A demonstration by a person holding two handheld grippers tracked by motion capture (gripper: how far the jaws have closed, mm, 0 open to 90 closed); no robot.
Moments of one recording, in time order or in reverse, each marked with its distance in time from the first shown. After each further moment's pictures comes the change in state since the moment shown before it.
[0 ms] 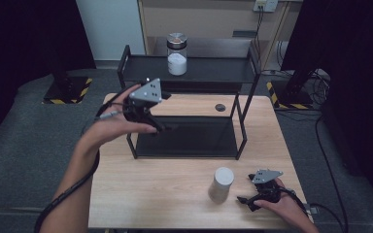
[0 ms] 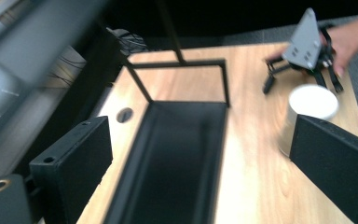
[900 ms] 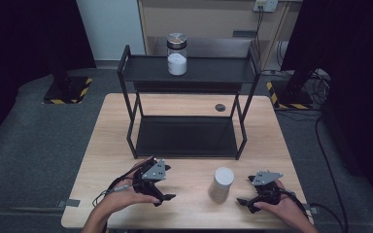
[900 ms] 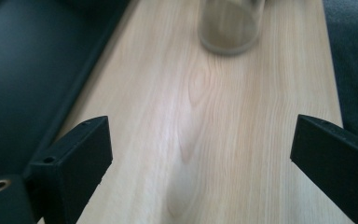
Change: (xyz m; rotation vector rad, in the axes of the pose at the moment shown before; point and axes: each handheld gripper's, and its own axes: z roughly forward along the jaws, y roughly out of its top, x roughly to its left) left arm -0.097 -0.146 0.090 0.127 -0.121 -0.191; right arm 0.005 -0.001 -0.001 0.000 0.001 -0.001
